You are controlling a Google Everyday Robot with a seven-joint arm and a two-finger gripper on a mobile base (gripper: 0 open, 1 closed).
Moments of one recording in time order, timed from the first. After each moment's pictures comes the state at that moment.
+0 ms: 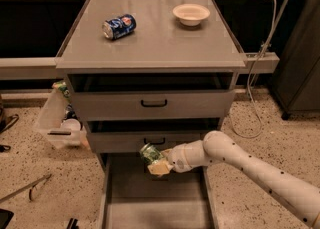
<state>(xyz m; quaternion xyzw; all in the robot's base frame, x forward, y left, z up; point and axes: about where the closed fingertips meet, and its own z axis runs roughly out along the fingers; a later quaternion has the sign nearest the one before) 0.527 0.009 0.502 -0.40 0.78 0.40 0.26</state>
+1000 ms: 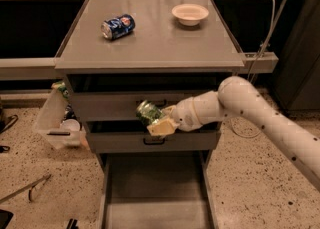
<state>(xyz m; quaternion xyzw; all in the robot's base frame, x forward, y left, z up) 0.549 0.003 0.701 -0.45 0.74 0.39 0.30</state>
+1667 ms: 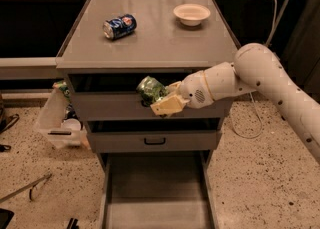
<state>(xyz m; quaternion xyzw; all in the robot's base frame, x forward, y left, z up) 0.549 -0.008 0.799 -0.48 0.71 0.40 0.32</state>
